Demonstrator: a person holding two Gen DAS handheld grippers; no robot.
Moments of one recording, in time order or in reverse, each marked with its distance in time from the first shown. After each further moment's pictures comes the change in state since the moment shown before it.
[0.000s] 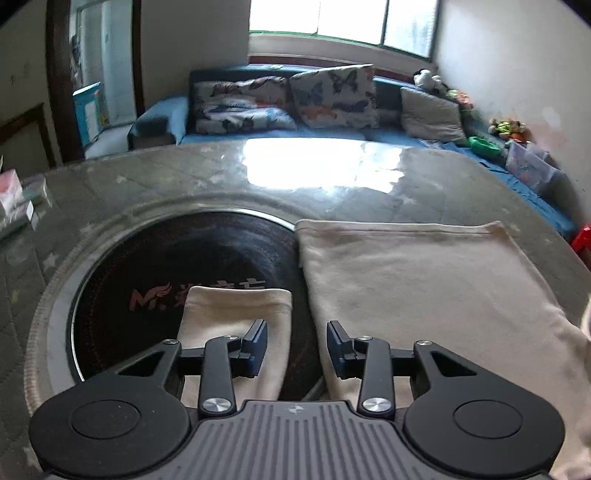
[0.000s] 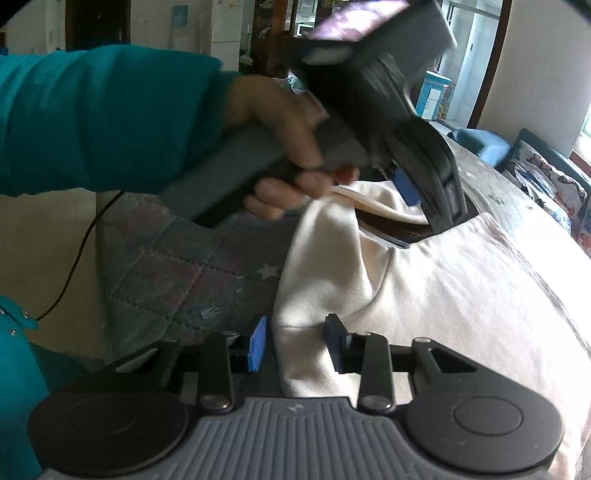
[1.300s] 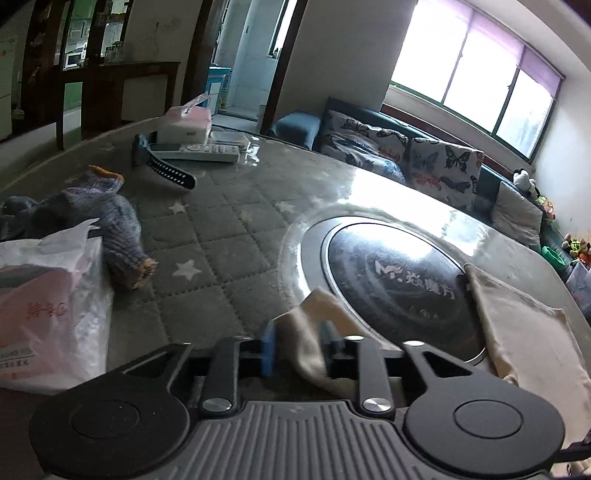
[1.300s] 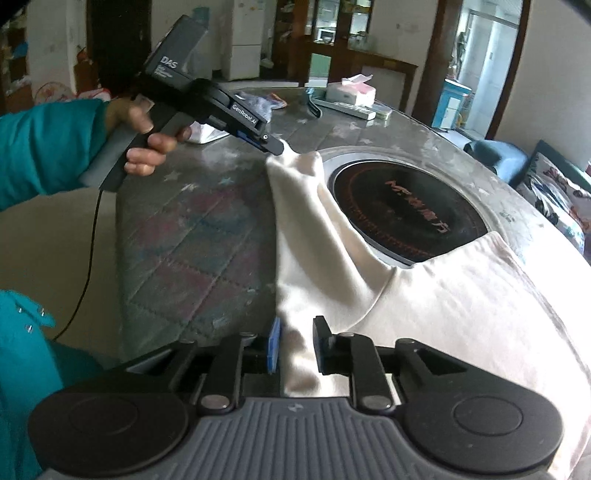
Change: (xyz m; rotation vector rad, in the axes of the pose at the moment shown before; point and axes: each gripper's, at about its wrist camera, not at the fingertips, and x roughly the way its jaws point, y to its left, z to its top) left arm -0.110 0.169 -0.078 -0.383 -0.135 0.151; right arm -0.005 -0.012 0.011 -0.035 -0.006 0.056
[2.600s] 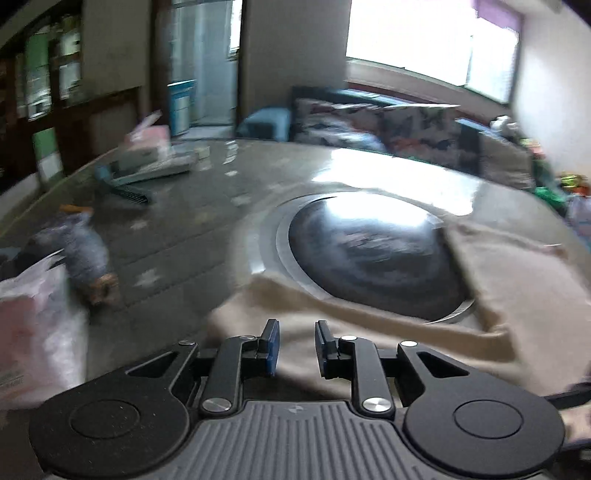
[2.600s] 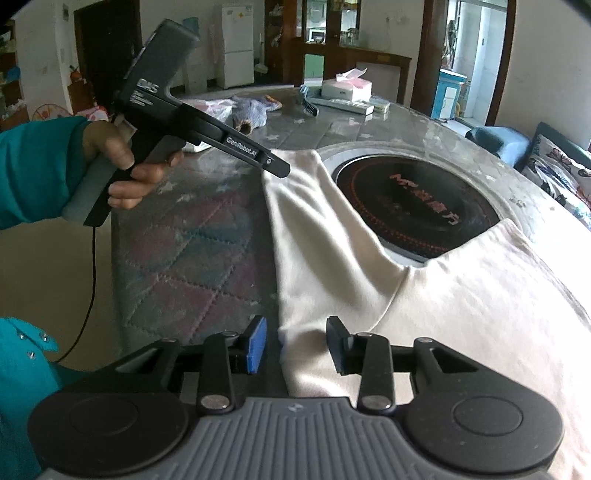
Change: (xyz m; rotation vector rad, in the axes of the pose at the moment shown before) left arm -0.012 -0.056 -0.024 0.236 0.015 -0.021; right arm 0.012 -0.005 0.003 0.072 -0.019 0.029
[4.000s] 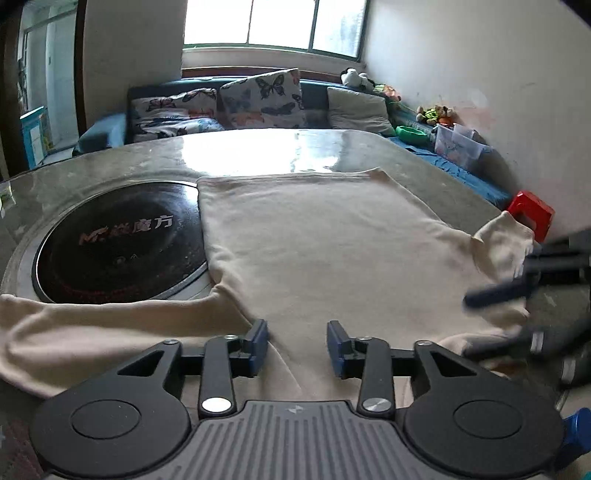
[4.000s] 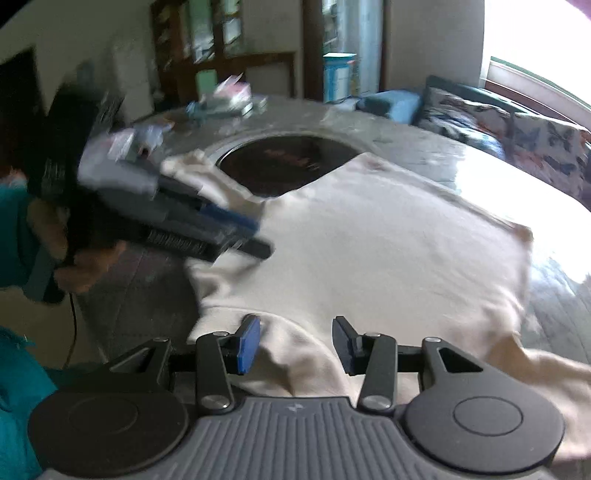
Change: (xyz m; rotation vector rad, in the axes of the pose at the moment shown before) left arm 0.005 -0.148 -0.033 0.265 0.070 -0.352; right arm -0.096 -0.043 -0.079 0.327 -0.050 -0.238
